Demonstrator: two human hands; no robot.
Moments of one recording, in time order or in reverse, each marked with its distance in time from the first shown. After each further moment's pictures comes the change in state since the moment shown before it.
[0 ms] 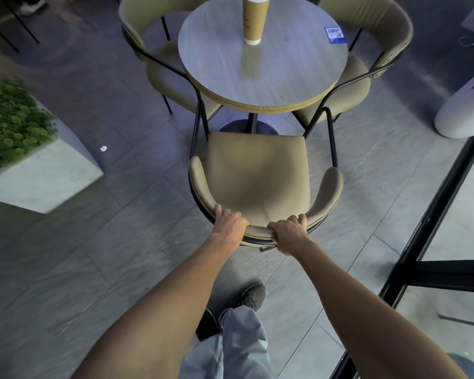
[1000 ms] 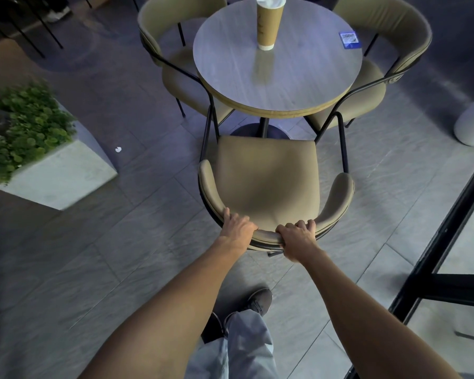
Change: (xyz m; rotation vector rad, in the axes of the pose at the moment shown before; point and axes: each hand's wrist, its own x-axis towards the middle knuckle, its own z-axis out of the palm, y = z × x) left_hand -0.005 0.002 -0.004 0.015 -0.040 -0.008; right_hand 0.002 -0.001 0.005 -0.029 0.035 -0.002
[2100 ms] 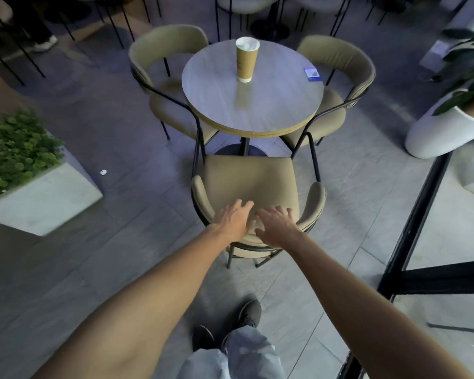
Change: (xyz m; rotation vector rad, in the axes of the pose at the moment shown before) left_hand -0.039 -0.016 -0.062 -0.299 0.175 0.080; right_hand -0.038 -0.038 -0.084 0.162 0.109 -0.005
